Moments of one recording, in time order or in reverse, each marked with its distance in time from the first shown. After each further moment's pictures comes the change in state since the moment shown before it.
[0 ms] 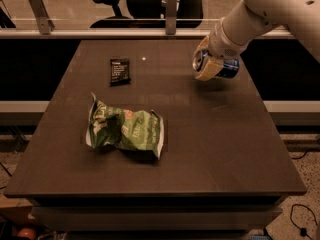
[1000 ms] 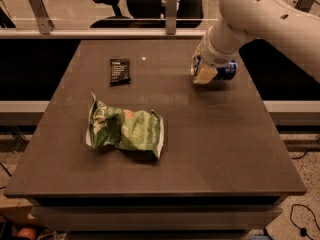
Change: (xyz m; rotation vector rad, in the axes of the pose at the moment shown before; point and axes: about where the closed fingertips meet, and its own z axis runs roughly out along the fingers) arm 0.004 0.003 0.017 0.072 0.153 -0.036
